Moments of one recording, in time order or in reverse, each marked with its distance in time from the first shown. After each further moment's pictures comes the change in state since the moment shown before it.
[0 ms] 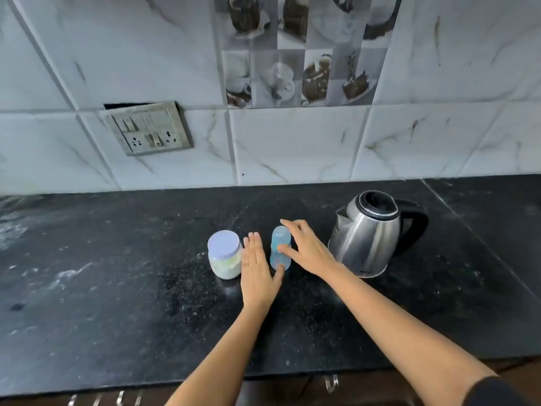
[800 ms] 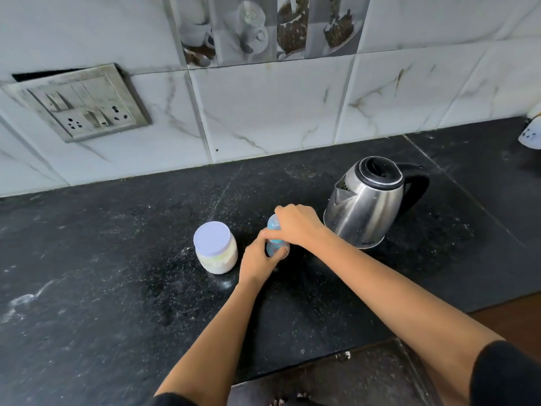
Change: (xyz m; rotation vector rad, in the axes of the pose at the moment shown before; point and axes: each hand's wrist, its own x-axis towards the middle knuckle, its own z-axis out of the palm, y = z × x) left_hand 0.042 -0.028 0.013 -0.363 -0.448 -0.184; right_hand 0.046 -0.032 -0.003 -0.506 -0.225 0.258
